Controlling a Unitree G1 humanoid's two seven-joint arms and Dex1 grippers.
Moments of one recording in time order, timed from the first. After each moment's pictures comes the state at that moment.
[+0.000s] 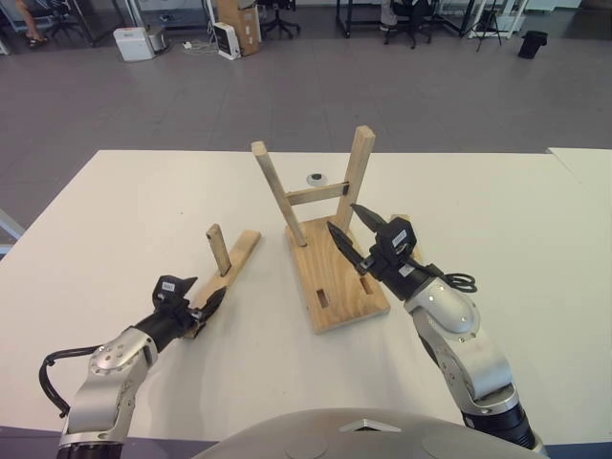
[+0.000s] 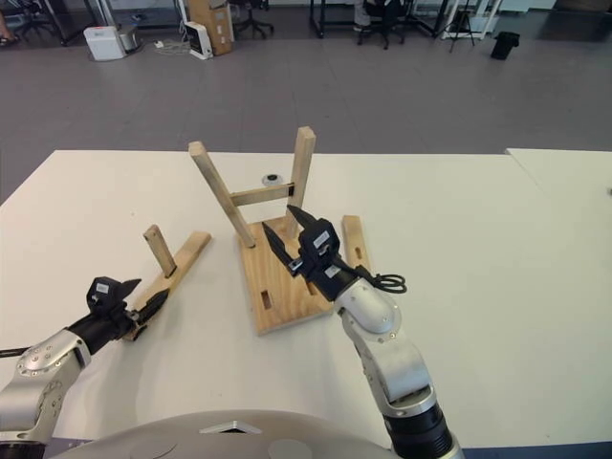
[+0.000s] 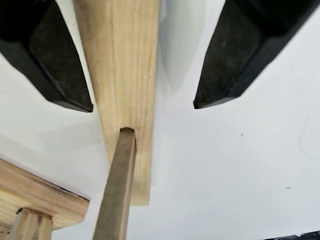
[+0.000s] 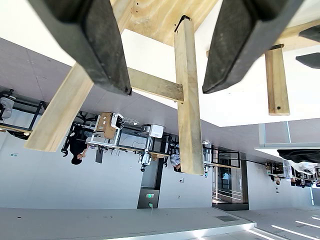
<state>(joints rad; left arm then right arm) 0.36 0.51 0.16 -0.17 -0.34 0.25 -0.57 0.07 -0.19 0.28 -0.54 0.13 0.29 0.32</state>
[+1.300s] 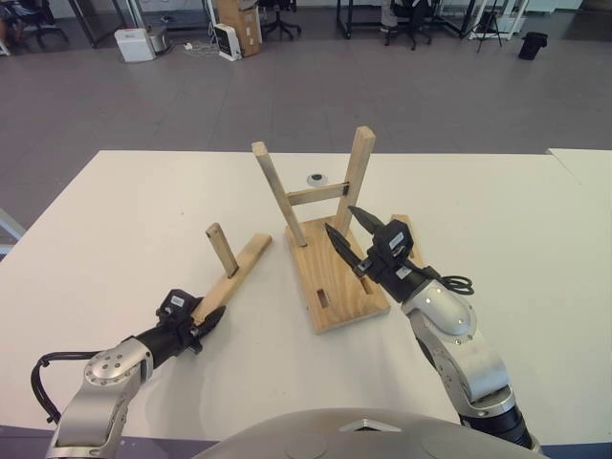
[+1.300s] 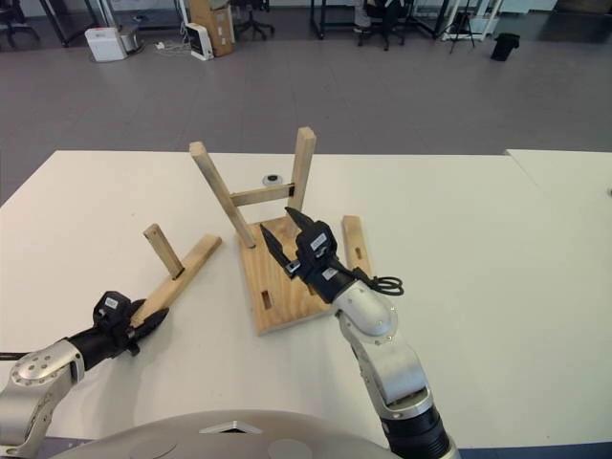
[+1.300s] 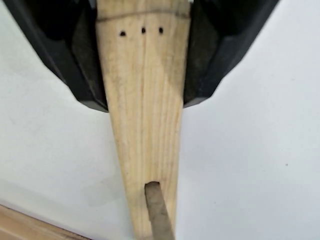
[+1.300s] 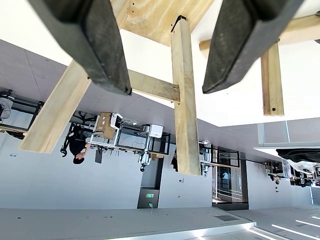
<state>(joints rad) 0.41 0.55 0.13 -0.24 -0.26 0.33 -0.60 0.08 -0.18 0.30 -0.54 0.12 0.28 0.32</state>
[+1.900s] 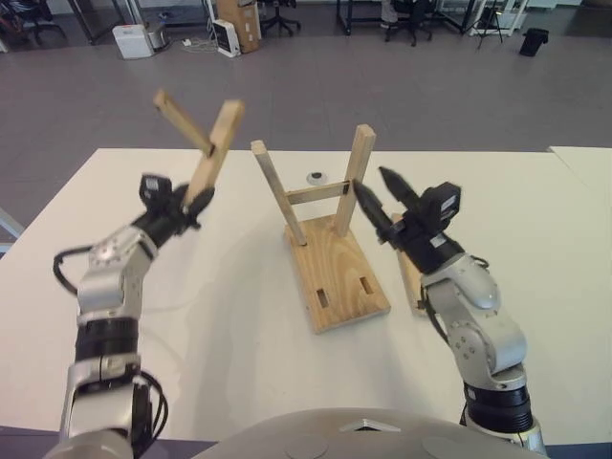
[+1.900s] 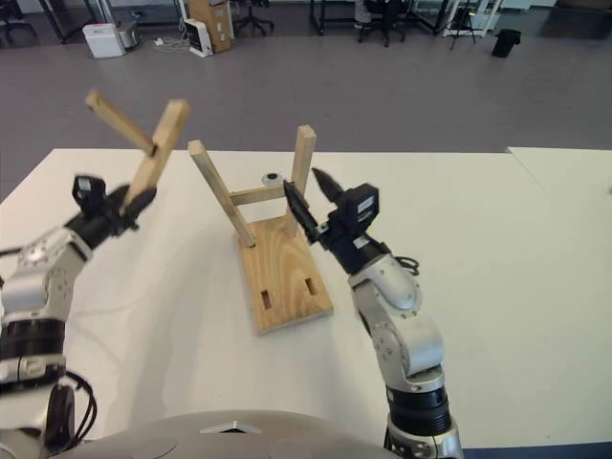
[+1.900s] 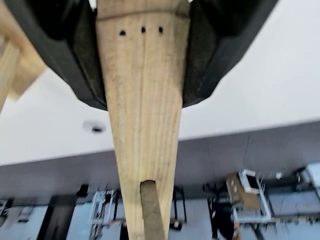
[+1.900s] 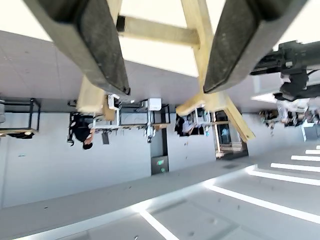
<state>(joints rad) -0.43 0.50 0.28 0.24 -0.42 0.32 -0.59 -0.08 -0.13 -0.01 -0.53 0.51 0.33 0.33</state>
